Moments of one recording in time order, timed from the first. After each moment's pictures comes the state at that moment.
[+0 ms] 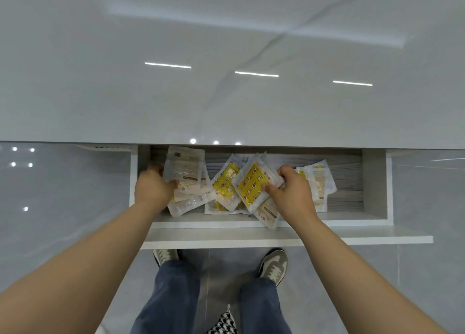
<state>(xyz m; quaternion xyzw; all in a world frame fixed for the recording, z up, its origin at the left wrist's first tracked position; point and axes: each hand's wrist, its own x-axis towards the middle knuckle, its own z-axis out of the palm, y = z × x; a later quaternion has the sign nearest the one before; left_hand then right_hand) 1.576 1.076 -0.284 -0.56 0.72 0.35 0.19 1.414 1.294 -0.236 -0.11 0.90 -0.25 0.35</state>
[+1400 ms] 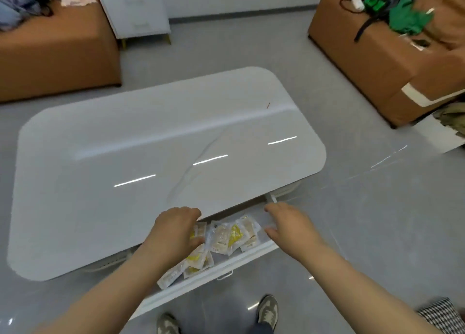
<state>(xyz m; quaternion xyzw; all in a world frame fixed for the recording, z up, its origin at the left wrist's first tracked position) 1.477 1.178 0.119 -0.04 0.97 0.12 0.22 1.395 1.413 0.107 -0.23 0.95 -0.07 0.22</state>
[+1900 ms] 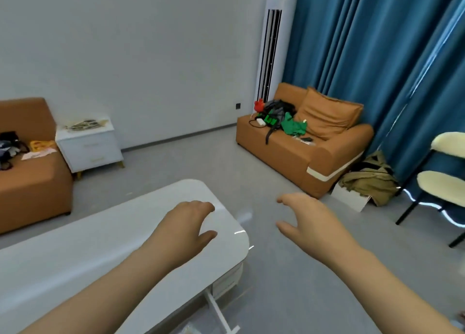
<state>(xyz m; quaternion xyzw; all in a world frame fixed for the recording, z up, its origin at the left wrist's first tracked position) 1.382 1.396 0.408 0.12 0.98 0.12 -0.04 1.364 1.645 0.426 -0.16 0.98 -0.12 -0.04</state>
